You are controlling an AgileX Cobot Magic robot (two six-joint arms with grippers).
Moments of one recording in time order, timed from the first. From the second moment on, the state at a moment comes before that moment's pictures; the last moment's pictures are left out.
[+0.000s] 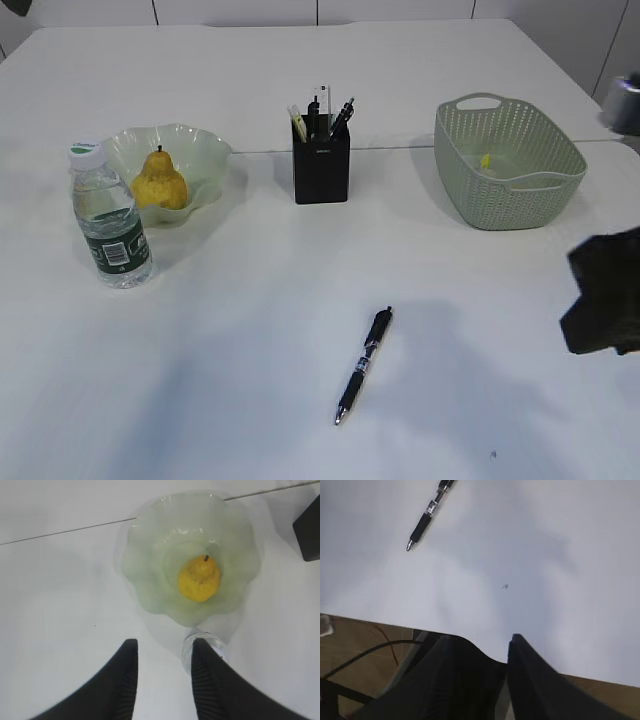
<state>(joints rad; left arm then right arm) -0.20 1.78 -1.98 0.16 1.25 -0.14 0.36 1.11 -0.91 0.17 1.12 0.23</state>
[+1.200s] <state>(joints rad) -0.20 1.78 -1.98 0.16 1.26 -0.14 0.37 1.71 -1.14 0.40 0.84 0.45</state>
